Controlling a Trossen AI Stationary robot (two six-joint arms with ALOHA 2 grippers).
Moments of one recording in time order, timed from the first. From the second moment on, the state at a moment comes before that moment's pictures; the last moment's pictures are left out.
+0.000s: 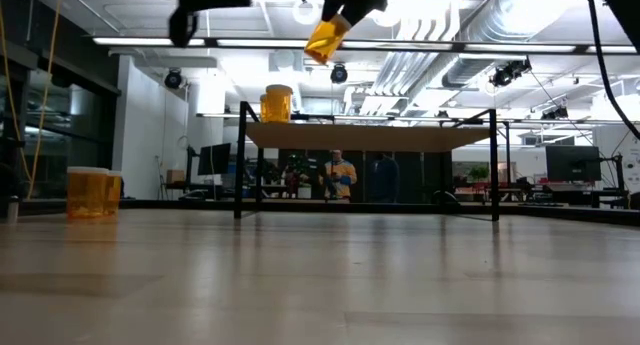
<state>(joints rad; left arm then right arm) 0.15 0.91 0.76 -0.08 -0.24 -0.58 -0.10 1.97 2.30 -1.36 0.15 0.22</state>
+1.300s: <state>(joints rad) 0.31 0.94 1.02 -0.35 -0.25 -0.44 -0.20 1.98 2.30 -1.16 0.22 0.10</state>
